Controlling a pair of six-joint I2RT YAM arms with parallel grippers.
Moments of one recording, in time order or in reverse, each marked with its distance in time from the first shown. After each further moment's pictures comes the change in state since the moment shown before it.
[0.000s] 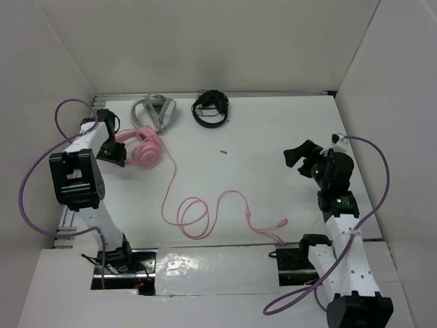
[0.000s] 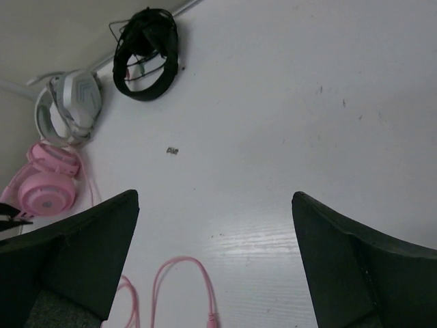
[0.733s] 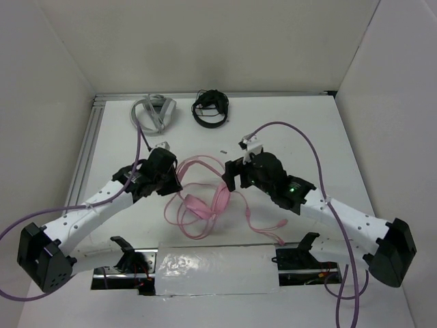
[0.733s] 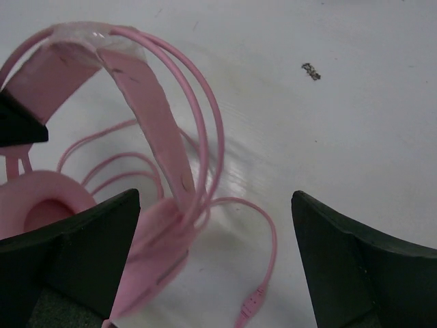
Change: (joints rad) left arm -0.830 -0.778 -0.543 0.287 0.062 0.441; right arm 0.899 0.382 0.164 0.054 0.372 -0.272
